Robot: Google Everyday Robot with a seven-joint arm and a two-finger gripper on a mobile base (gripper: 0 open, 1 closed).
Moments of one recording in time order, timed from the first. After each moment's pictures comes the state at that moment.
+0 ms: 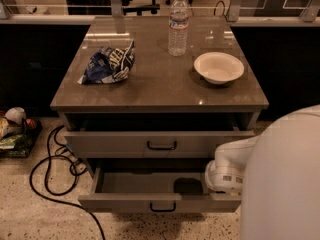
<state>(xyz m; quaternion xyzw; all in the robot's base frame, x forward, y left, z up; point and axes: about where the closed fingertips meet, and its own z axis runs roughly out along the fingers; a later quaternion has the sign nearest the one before) 0.514 -0.200 0.469 -0.65 0.74 -0.13 0.12</state>
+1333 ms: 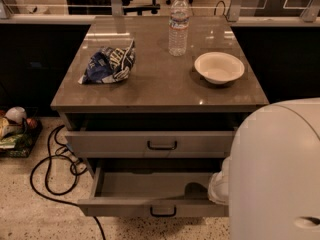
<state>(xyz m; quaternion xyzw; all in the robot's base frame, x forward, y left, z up) 0.483 -0.206 0.413 -0.64 0.76 -0.06 0.12</state>
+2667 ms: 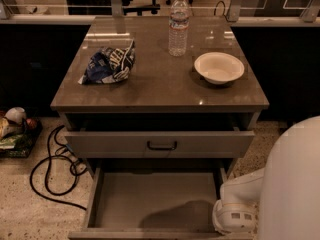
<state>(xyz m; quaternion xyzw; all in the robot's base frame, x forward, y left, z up) 0.385 -0.216 0.390 -0.63 0.77 -0.05 0.04</state>
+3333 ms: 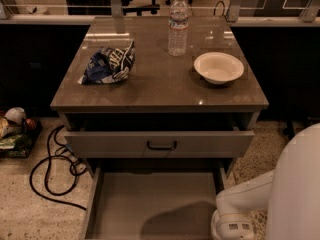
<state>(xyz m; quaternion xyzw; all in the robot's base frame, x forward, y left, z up) 0.355 -0.208 0.383 -0.63 0.77 -0.05 0.02</state>
